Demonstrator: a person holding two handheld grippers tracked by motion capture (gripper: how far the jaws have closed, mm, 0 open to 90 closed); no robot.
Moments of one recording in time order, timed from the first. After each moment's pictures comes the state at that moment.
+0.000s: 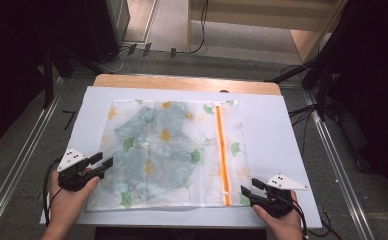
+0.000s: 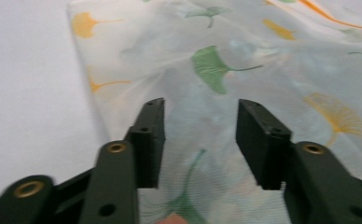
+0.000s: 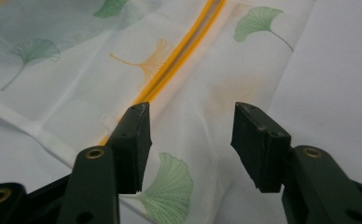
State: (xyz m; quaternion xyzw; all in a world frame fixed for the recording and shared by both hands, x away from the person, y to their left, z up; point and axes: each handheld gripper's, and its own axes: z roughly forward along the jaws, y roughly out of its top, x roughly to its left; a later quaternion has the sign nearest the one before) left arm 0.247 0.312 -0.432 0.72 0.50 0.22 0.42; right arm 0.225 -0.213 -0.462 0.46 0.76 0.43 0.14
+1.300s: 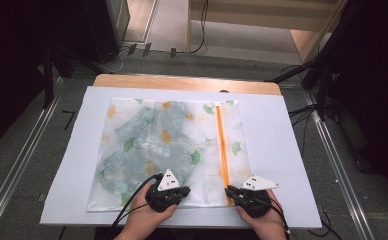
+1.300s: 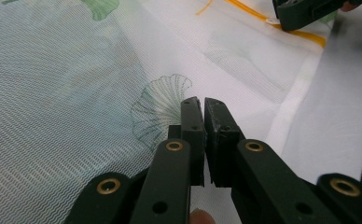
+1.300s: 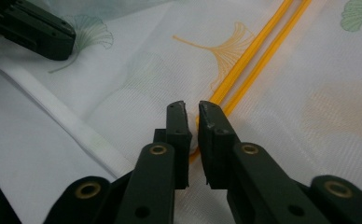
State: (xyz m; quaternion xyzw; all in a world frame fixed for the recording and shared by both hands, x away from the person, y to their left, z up) left arm 0.234 0.119 -0.474 0.85 0.33 0.07 0.40; right arm 0.228 -0.168 -0.477 0.41 0.81 0.40 0.11
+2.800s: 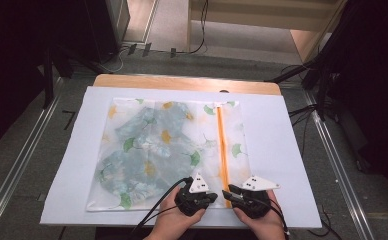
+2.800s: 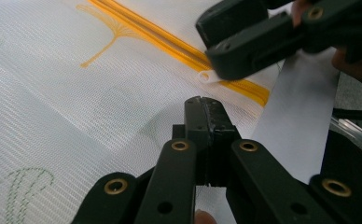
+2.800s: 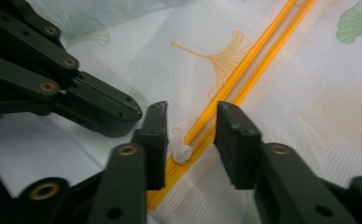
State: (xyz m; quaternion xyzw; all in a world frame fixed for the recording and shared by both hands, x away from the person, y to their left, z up) left arm 0.232 0.048 -0.481 0.86 0.31 0.03 0.41; right arm 0.225 -0.161 -0.474 0.41 0.81 0.40 0.12
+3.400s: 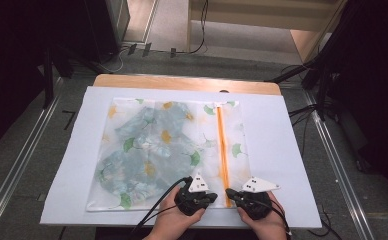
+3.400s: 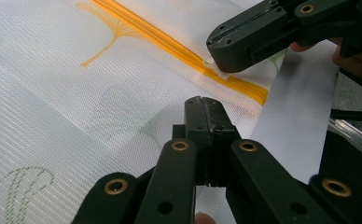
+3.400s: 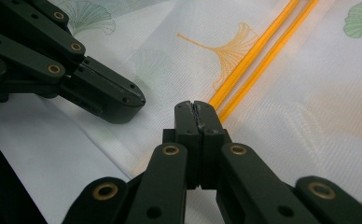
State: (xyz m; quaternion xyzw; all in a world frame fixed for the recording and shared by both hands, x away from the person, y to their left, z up) left arm 0.233 0.049 -0.481 0.86 0.32 0.02 0.41; right arm 0.223 -0.167 -0.474 0.40 0.82 0.40 0.10
